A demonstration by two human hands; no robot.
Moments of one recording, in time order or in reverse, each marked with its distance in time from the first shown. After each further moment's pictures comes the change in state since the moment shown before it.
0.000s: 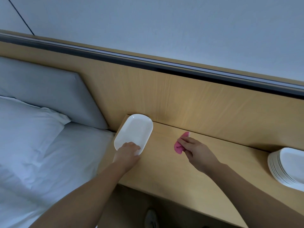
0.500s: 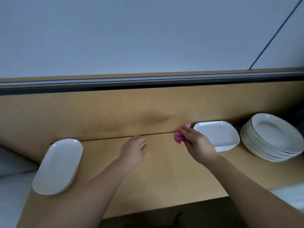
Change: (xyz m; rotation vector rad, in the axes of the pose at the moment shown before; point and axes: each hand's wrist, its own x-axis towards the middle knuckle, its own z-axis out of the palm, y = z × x) left_hand 0.043 0.261 0.041 -0.238 0.045 0.418; right_hand -0.149 0.097 -0.131 0.010 0.464 0.258
